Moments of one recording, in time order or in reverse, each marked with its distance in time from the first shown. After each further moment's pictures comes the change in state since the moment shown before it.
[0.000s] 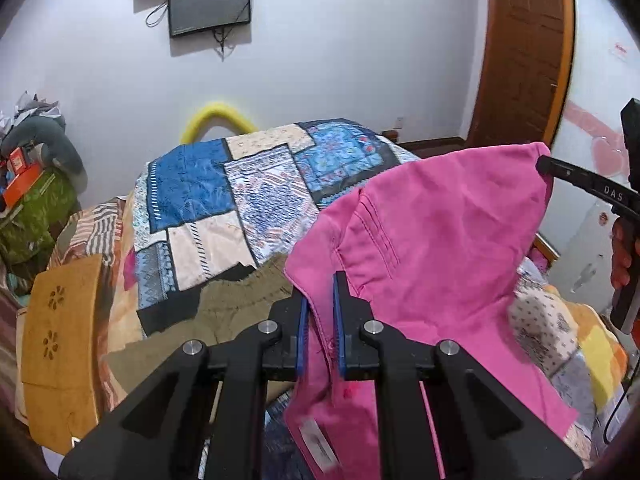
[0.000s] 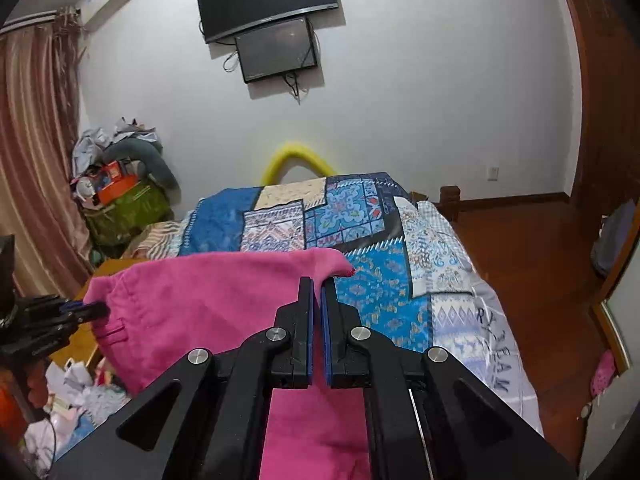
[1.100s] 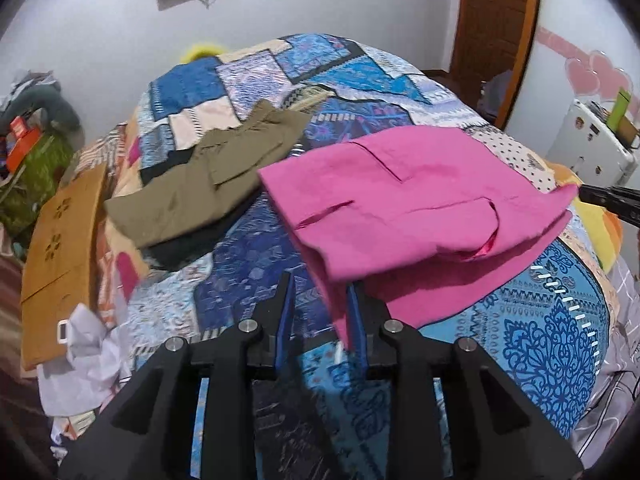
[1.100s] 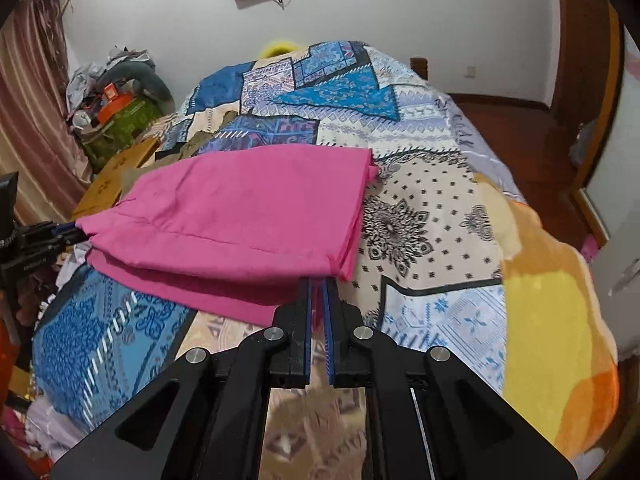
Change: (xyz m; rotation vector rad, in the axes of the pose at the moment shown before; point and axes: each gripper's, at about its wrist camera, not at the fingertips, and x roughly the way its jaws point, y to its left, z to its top) left arm -0.082 -0.031 -0.199 0.061 0.185 0.016; right arm -0.113 0.014 -0.224 0.069 0.290 -0.052
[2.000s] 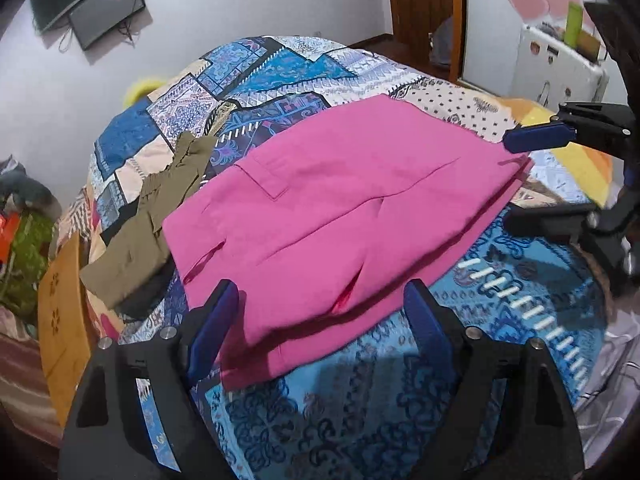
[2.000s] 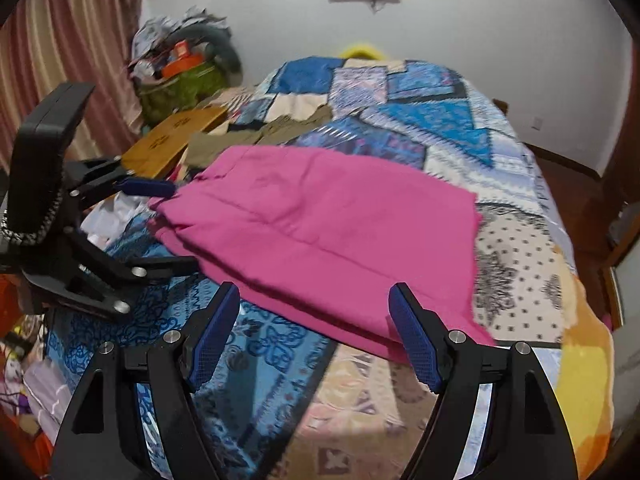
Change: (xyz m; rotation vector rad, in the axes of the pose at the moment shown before) left arm 0.023 -0.101 0.016 0.289 0.046 -0.025; right arm 0.023 0.092 0.006 -0.256 0.016 0.118
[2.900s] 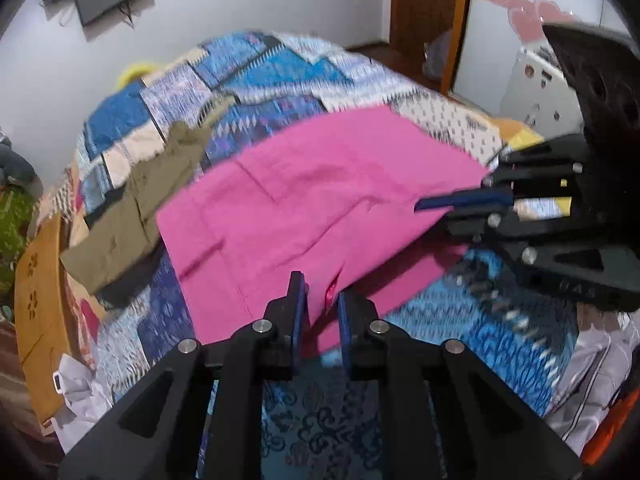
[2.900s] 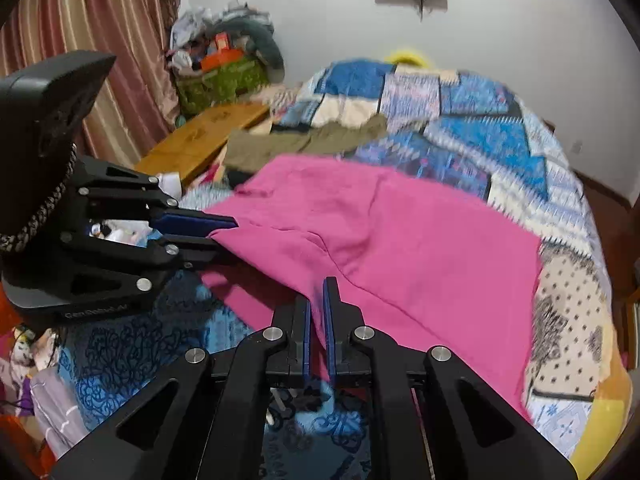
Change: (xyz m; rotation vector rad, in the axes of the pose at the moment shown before) left arm -0.008 0.020 -0.005 -0.083 0.030 -0.111; right arm 0.031 0.036 0.023 -0.076 0.011 0.112
